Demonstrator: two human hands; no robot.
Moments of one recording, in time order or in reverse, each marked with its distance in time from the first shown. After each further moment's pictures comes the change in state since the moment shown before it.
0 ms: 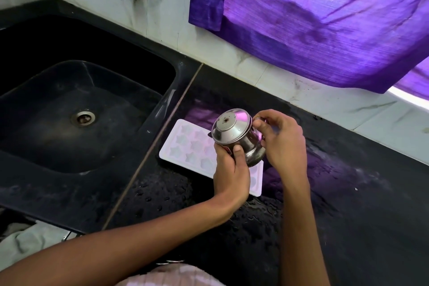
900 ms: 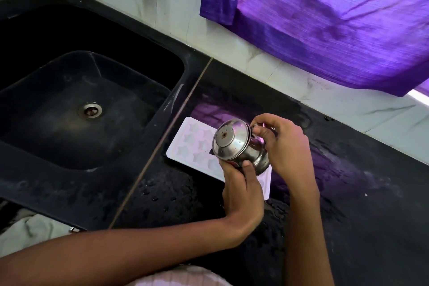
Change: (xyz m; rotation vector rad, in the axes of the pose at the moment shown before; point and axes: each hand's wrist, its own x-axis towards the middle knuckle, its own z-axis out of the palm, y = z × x) left_hand -0.013 -0.011 0.010 0.015 0.125 -0.080; right_hand 0.006 -0.009 0.007 -0.178 -0.192 -0.049
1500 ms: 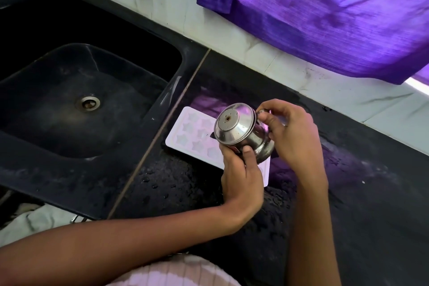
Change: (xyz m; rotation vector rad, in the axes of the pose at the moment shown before) left_hand -0.008 0.003 -0.006 -0.003 -0.051 0.041; right_hand -0.012 -0.001 -0.010 0.079 0.068 -0.014
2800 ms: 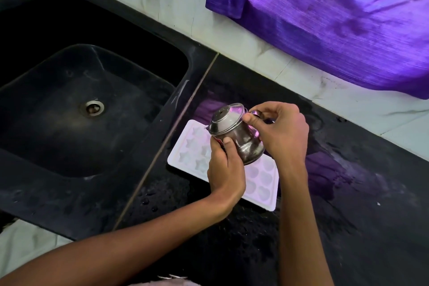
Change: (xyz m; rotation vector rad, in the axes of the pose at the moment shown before) left_hand 0.062 0.018 -0.016 -0.070 0.136 -0.096; right_hand 0.058 -0.001 0.037 0.005 0.039 0.071
